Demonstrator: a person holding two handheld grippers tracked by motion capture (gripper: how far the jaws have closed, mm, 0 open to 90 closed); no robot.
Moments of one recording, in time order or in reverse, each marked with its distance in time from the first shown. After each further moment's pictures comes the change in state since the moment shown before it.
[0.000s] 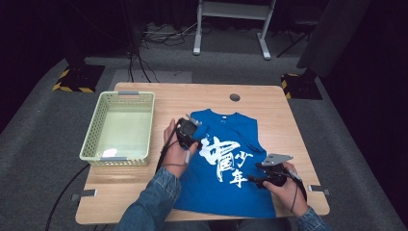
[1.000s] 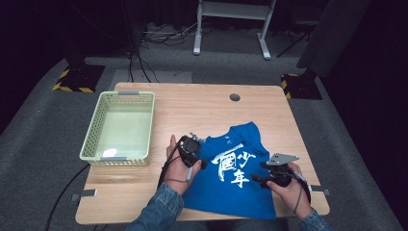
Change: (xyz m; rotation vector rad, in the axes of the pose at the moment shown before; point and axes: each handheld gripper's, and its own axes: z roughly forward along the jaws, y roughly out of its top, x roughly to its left) left arm -0.021 -0.018 0.002 0.054 -0.122 -0.076; right arm 0.000 -0.004 -0.015 -0.029 -0.037 0.043
